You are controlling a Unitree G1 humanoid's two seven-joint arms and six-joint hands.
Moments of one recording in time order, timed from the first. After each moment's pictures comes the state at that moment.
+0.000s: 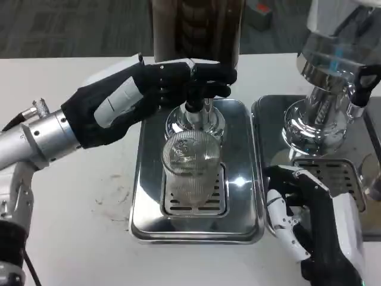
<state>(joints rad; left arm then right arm) -0.58 0.41 0.08 0.60 -0.34 -0.37 -1.17 0.41 0.01 0.26 -0.16 -0.58 -0.15 -0.40</state>
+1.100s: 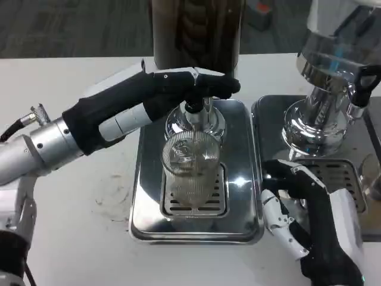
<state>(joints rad) -0.55 0.41 0.04 0.61 -0.30 -0.59 -1.10 0.40 -0.01 0.26 -0.19 -0.58 -0.12 -0.35</state>
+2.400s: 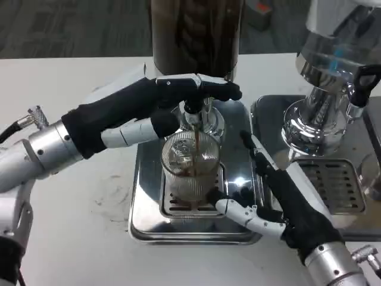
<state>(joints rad) -0.52 0.45 -0.02 0.59 -0.26 -0.71 -1.01 0.18 -0.14 0.23 -0.21 -0.36 0.03 0.10</state>
